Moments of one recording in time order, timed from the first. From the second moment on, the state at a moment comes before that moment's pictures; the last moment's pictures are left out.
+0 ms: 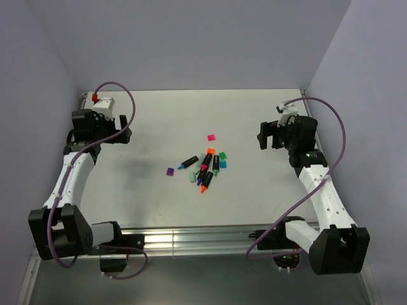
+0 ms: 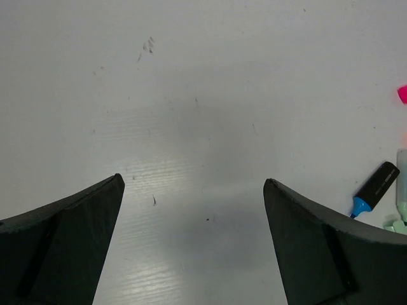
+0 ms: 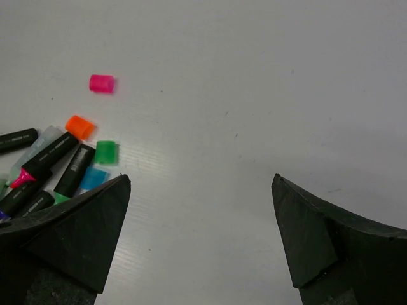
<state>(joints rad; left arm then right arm) 0.11 1.23 0.96 -0.25 0.30 0.07 -0.01 1.03 0.83 -0.25 -0.26 -0.11</state>
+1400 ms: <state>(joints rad) -0.58 1.93 1.44 -0.63 0.18 0.20 -0.04 1.14 0.91 -0.37 -0.38 -0.03</state>
